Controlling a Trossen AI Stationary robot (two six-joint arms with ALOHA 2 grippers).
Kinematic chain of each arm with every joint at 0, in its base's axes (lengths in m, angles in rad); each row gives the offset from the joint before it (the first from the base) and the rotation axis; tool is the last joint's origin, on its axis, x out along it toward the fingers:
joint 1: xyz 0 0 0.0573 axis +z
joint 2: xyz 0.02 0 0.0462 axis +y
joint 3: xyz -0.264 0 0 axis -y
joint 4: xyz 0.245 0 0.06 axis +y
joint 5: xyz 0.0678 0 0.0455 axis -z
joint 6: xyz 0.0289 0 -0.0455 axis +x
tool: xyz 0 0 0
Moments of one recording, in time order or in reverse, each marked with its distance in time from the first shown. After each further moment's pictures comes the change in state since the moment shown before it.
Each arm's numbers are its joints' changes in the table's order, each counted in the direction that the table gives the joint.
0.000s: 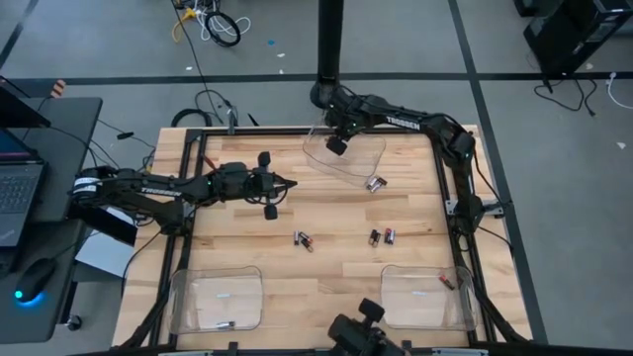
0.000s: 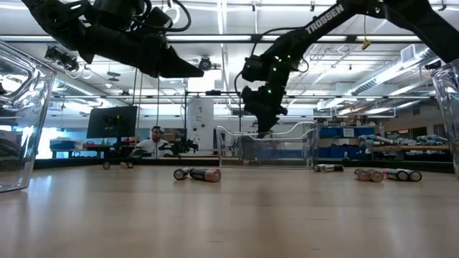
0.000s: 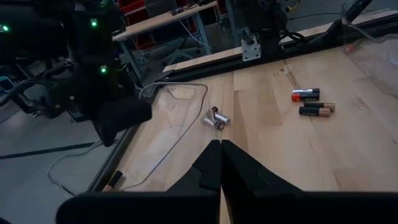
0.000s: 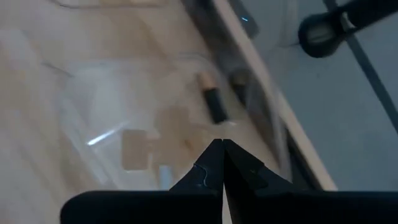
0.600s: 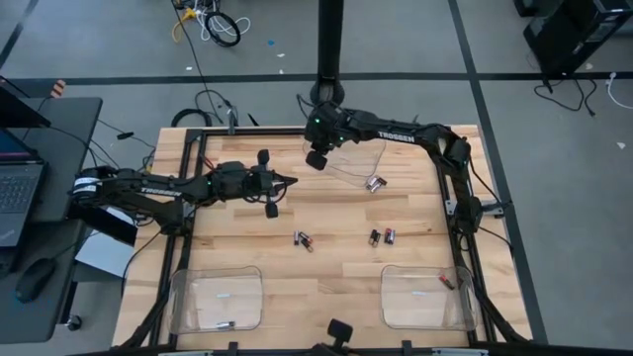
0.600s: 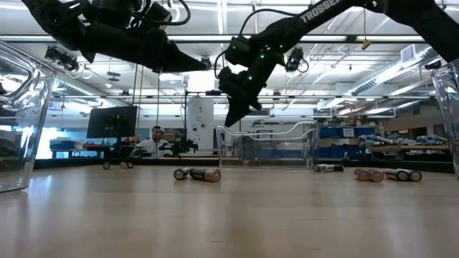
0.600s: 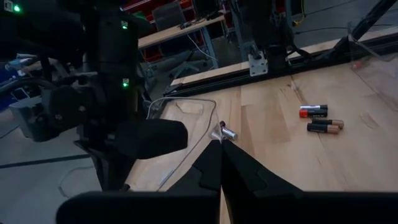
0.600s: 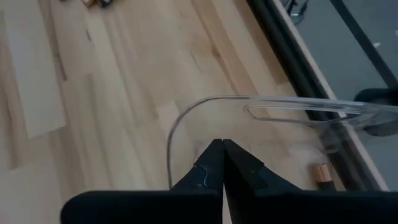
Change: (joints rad) left arm 0.000 -0.001 0.000 -0.062 -0.014 0.000; right arm 0.140 0.000 0.008 -0.195 -0.129 0.033
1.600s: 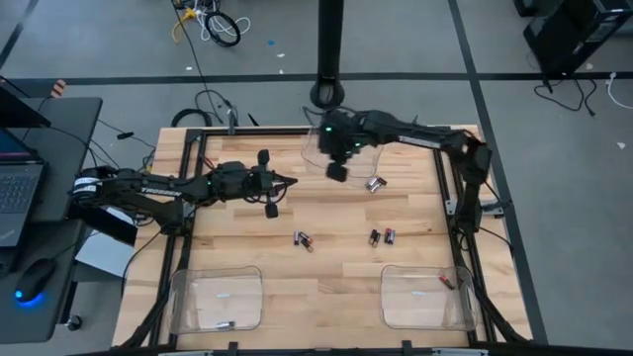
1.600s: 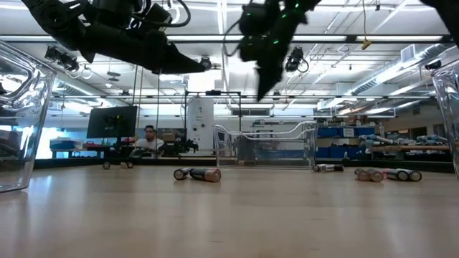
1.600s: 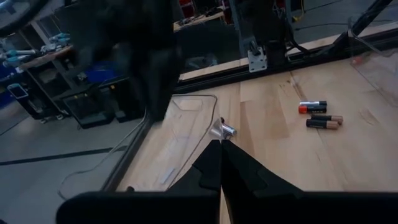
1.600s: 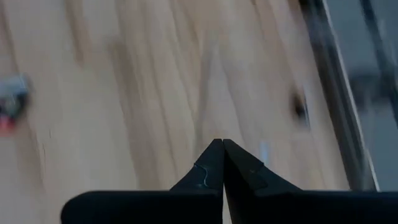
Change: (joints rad) left arm 0.000 0.000 0.000 0.018 -0.001 0.000; right arm 0.089 -0.214 -0.006 0.435 0.071 -0.057
